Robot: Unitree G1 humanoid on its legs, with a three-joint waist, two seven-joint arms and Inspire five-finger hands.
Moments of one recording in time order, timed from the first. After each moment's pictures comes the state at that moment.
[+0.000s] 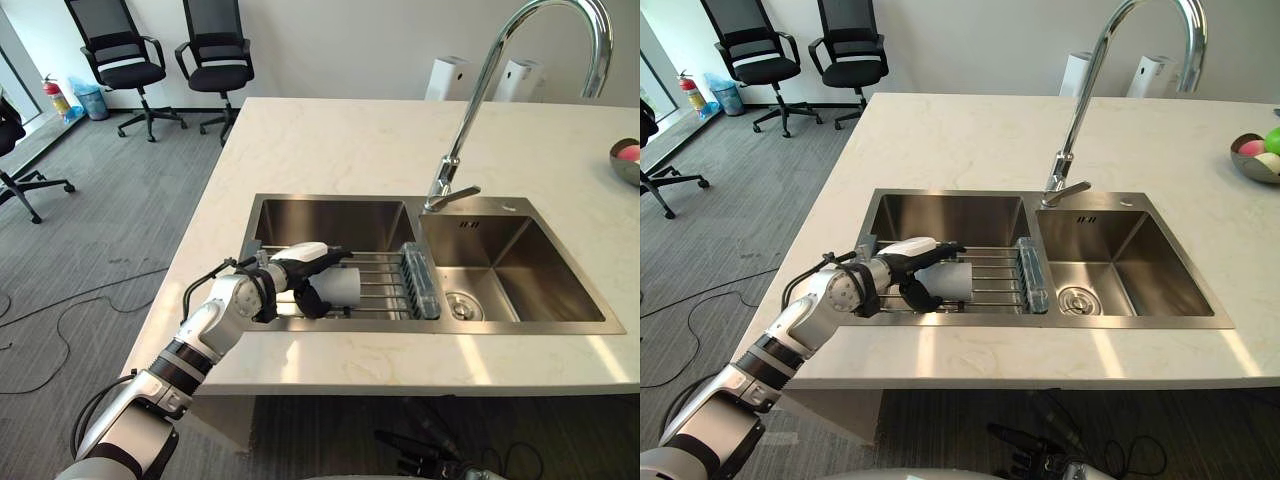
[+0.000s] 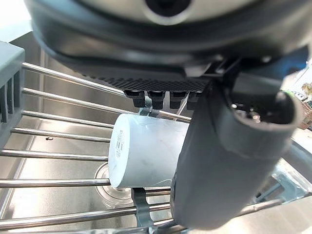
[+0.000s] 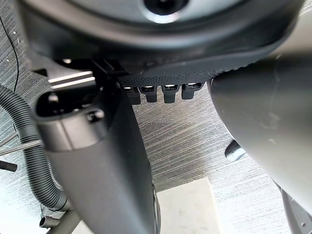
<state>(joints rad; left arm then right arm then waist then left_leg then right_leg) -0.51 0.48 -0.48 0.17 0.51 0.06 -0.51 0.01 -0.15 -0.19 1.07 0.31 0.35 0.25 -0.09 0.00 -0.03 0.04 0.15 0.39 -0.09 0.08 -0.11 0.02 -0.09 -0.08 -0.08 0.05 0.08</state>
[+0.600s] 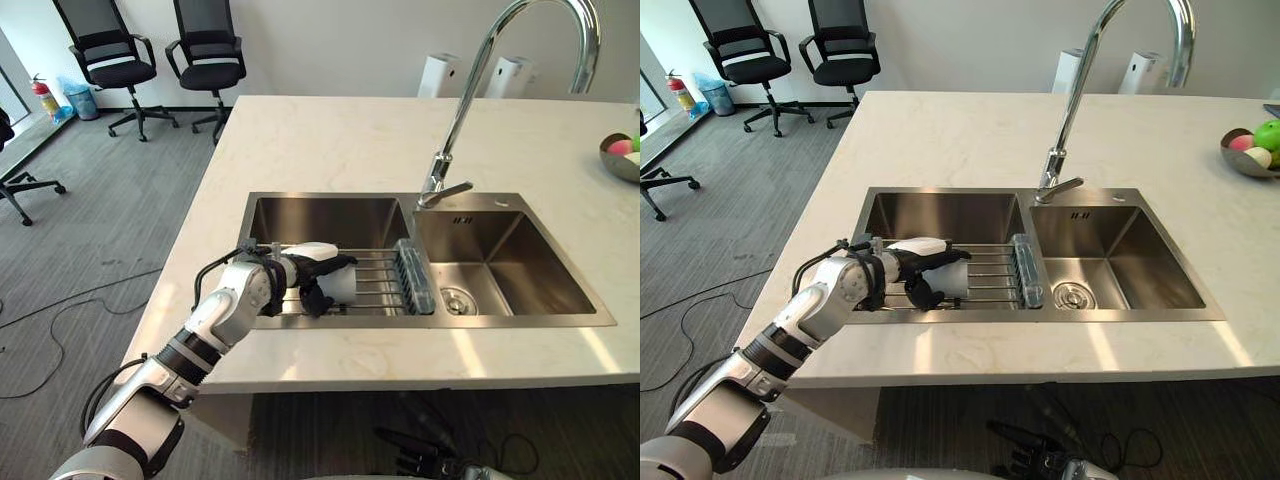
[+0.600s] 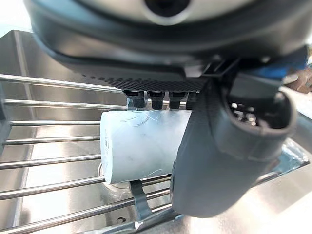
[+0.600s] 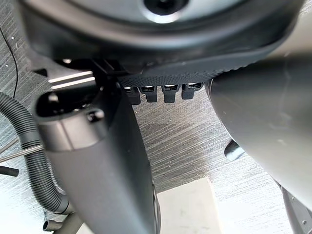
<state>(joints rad) -0.63 0.47 -0.56 0.21 0.60 0.14 -0.67 -0.01 -0.15 -0.19 1.09 0.31 0.36 0.26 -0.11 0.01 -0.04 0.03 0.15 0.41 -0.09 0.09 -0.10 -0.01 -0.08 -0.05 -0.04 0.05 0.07</state>
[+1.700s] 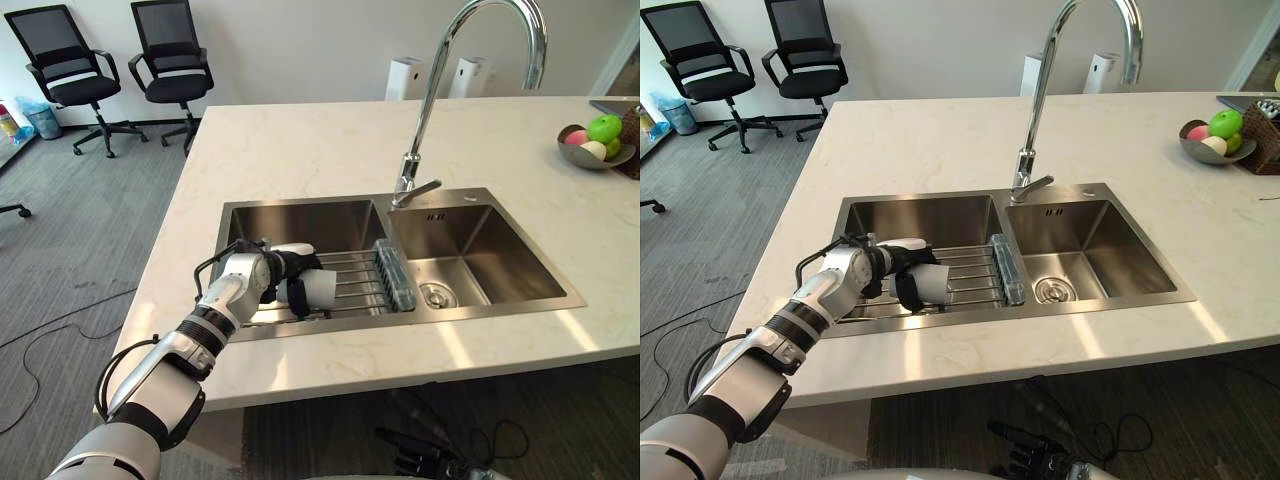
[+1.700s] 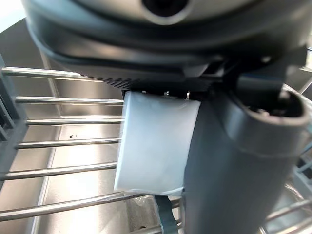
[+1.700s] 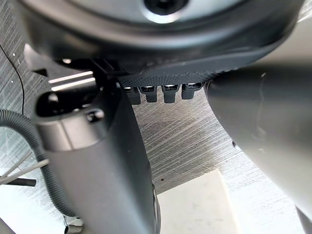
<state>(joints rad) -0.73 0.38 -0.54 0.54 0.64 0.17 -0.60 0.01 -0.15 -0.23 1.05 0.29 0.37 0.31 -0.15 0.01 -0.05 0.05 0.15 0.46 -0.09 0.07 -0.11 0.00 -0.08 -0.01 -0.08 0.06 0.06</state>
